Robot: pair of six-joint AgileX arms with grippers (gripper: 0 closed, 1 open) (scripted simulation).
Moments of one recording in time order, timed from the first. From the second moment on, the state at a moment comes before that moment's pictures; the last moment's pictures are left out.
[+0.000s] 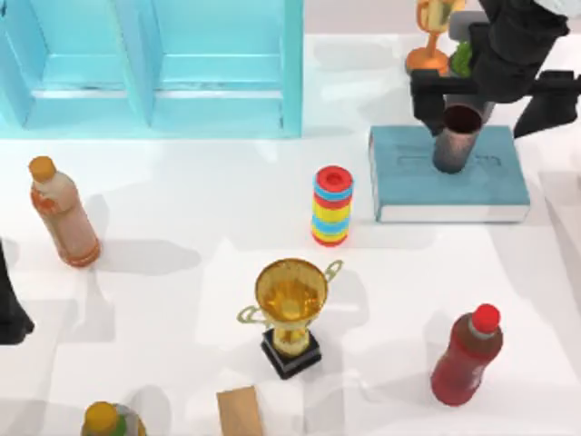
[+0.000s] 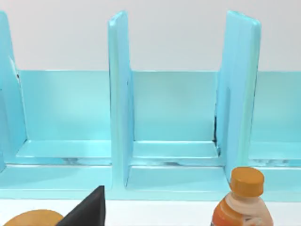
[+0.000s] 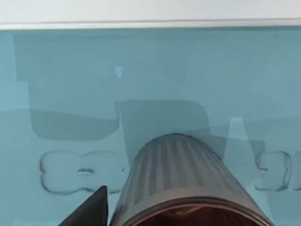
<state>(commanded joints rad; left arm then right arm) 0.00 0.00 0.00 0.00 0.00 0.00 0.26 2.30 2.01 -1.09 0.05 0.29</state>
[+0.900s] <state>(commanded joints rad) 0.00 0.00 0.00 0.00 0.00 0.00 0.26 2.30 2.01 -1.09 0.05 0.29</state>
